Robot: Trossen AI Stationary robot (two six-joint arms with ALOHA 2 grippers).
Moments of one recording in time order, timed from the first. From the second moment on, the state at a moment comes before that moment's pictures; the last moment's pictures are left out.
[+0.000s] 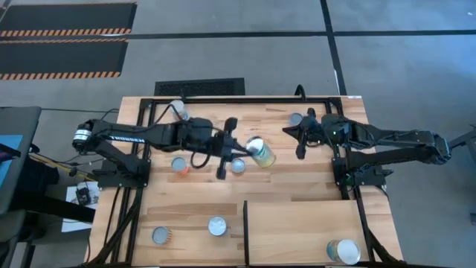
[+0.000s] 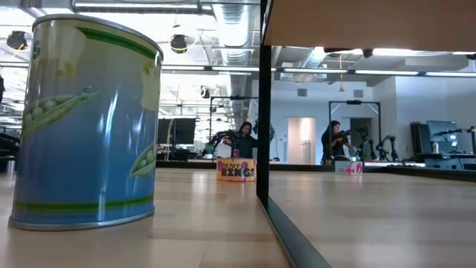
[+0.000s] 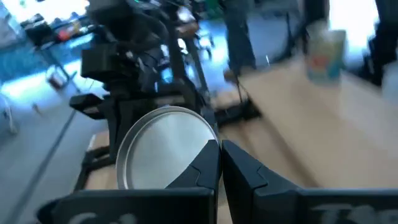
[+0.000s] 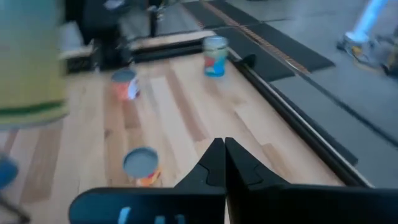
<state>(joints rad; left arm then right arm) -0.03 1.48 1.36 -0.12 0.06 0.25 -0.17 0.81 0.69 -0.22 0.20 0.09</state>
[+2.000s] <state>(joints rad) -0.42 2.21 2.32 -0.75 -0.03 -0.02 -0.04 0.78 0.70 -0.27 0.19 0.32</state>
